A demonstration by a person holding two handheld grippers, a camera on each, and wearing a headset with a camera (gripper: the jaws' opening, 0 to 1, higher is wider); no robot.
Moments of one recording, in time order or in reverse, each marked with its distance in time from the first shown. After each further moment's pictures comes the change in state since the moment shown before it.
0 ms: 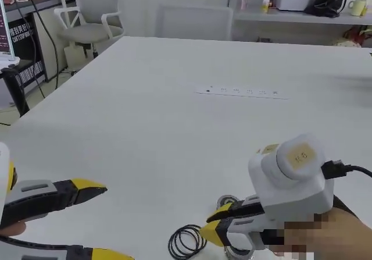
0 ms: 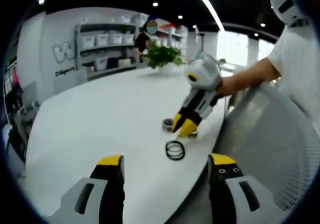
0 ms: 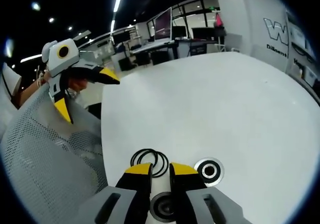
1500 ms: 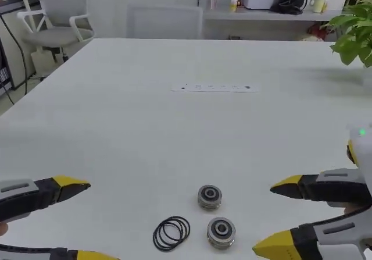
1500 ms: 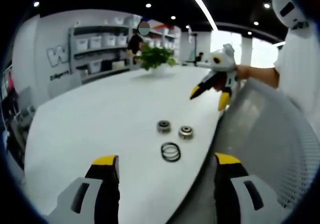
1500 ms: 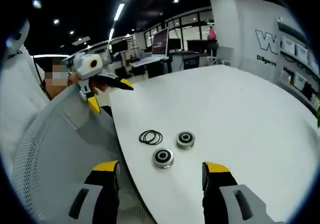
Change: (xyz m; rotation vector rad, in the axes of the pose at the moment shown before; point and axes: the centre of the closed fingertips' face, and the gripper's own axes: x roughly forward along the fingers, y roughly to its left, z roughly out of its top) left arm 0.000 -0.007 0.003 0.037 -0.006 -0.046; right arm -0.114 0.006 -0.037 0.002 -0.098 -0.078
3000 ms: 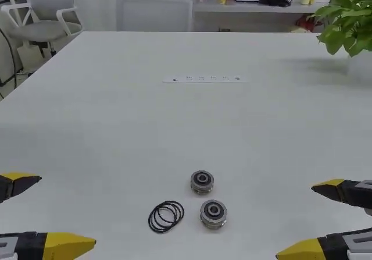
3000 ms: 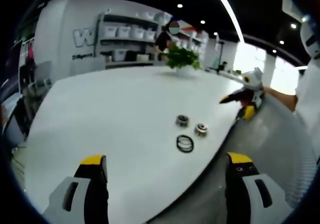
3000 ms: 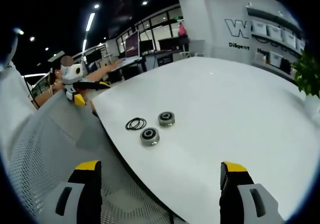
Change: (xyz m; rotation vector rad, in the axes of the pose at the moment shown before) left arm -0.028 0.023 -0.020 -0.220 0.003 0.135; right arm -0.031 -0.005 -0.036 0.169 -0.023 -0.152
